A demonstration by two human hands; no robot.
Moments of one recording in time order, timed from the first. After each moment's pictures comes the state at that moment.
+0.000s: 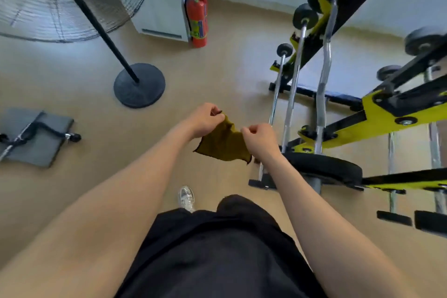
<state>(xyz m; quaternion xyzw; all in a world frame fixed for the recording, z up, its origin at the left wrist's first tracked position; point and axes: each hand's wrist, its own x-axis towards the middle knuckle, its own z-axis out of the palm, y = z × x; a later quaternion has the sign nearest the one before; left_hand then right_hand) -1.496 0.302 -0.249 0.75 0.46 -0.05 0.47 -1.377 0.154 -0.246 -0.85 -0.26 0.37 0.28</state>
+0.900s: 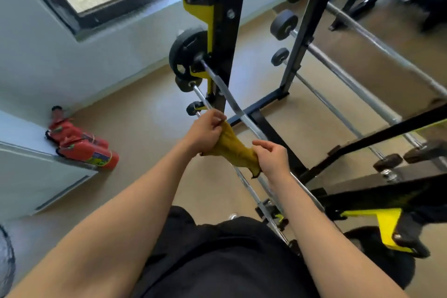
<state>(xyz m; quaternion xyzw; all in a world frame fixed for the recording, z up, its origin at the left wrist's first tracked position) -1.015 0.535 -0.229 0.89 0.11 -0.17 0.41 -1.053 0.328 -0.253 -0.72 0.24 0.19 0.62</state>
